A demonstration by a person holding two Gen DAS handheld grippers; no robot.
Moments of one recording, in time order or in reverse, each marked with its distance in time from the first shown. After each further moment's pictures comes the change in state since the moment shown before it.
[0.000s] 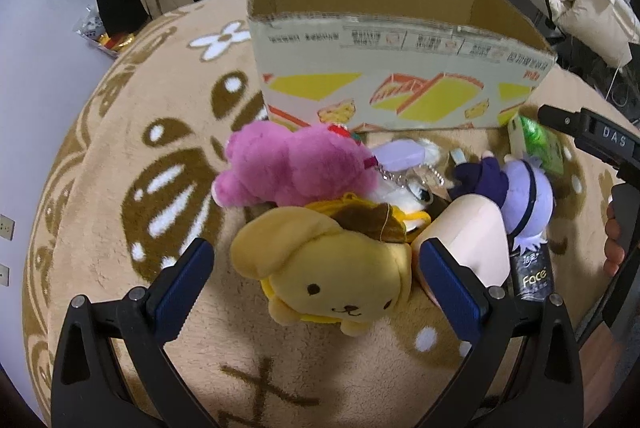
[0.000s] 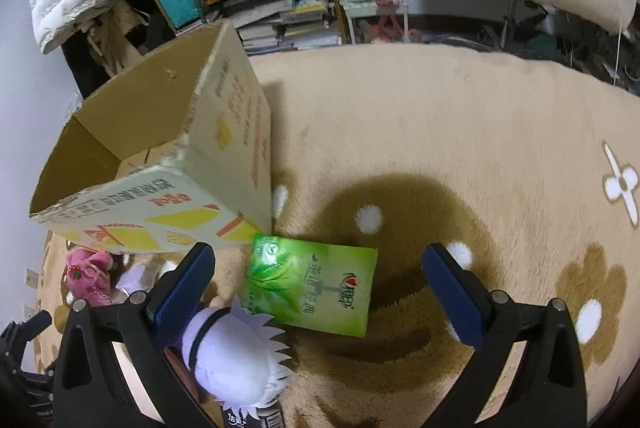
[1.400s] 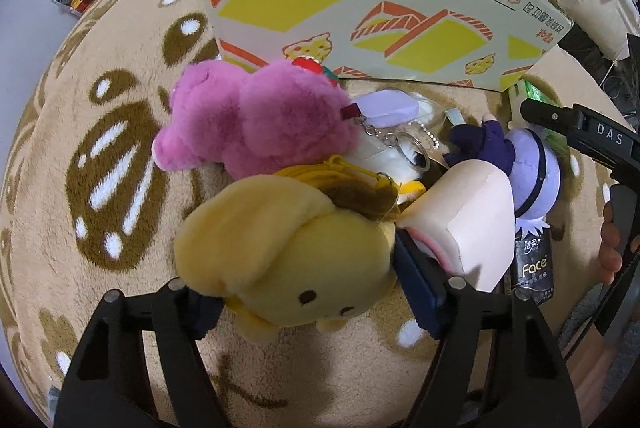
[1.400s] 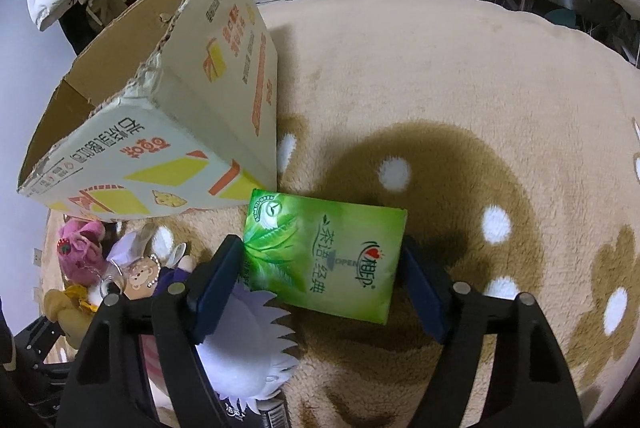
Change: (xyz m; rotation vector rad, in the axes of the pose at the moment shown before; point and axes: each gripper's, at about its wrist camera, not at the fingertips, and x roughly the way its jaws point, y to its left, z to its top) left arm 0.045 -0.002 -0.004 -0.028 0.136 -0.105; right arm 0.021 0.006 -0.011 -0.024 0.135 0.041
